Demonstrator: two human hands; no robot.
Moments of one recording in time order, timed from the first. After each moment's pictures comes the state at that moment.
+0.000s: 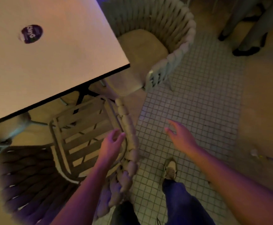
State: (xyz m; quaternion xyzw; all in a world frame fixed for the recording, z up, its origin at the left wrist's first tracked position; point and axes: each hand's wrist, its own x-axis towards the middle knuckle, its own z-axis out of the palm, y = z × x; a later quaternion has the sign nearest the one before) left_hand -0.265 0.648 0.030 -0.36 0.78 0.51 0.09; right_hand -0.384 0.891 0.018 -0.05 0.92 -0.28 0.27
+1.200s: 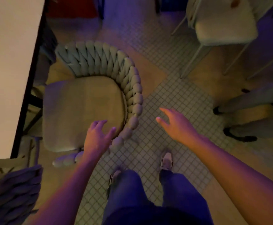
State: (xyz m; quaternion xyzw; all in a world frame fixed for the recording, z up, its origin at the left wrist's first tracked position) left_hand -0.871 0.825 0.051 -0.47 0.81 0.35 0.00; right_hand -1.082 1.008 0.072 -0.34 0.88 -0.17 0.27
